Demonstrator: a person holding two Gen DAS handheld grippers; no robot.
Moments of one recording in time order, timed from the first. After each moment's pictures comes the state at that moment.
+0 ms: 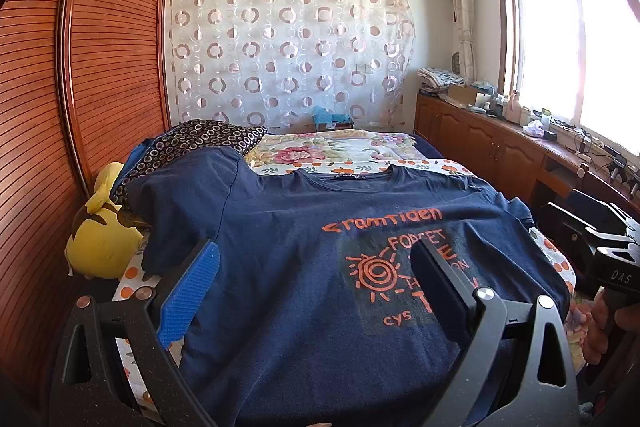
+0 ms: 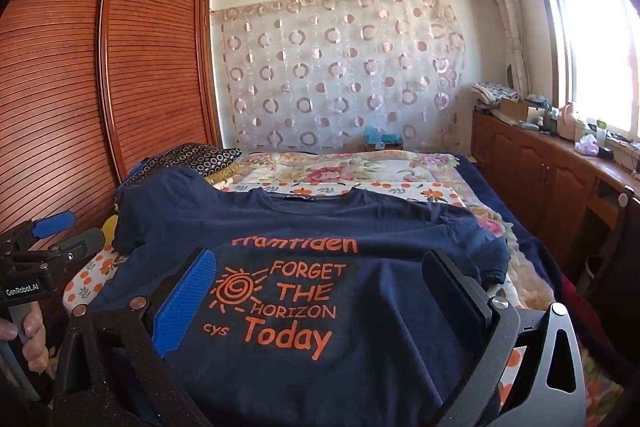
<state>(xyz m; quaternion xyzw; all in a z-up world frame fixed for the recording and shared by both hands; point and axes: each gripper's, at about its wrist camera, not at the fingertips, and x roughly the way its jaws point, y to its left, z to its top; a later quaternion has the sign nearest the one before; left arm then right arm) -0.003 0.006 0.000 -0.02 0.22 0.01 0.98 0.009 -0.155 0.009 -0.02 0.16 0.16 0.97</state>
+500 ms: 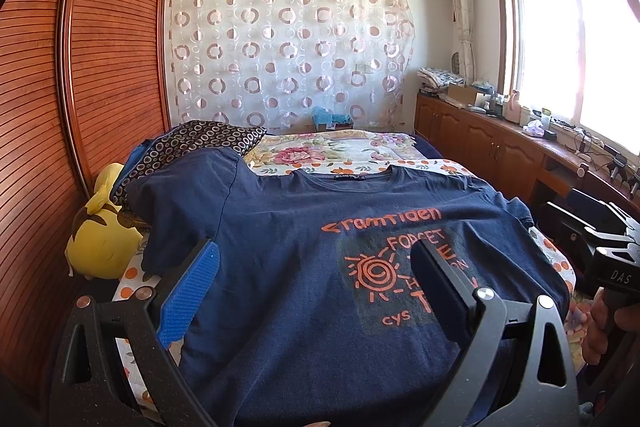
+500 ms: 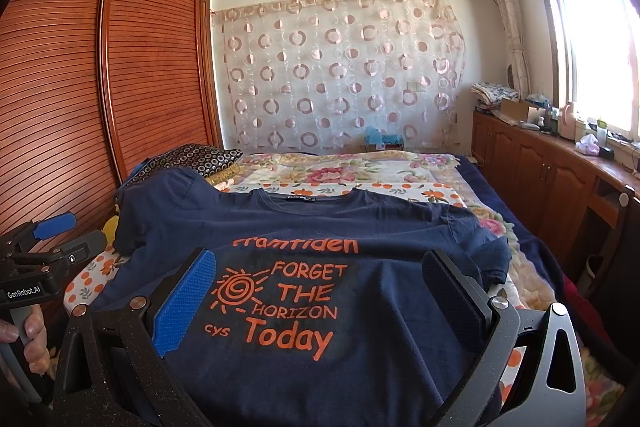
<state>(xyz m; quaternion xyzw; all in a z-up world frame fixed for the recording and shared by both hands) -0.003 0.006 0.000 -0.02 0.22 0.01 0.98 0.009 -0.155 0.009 -0.01 0.16 0.16 0.97</state>
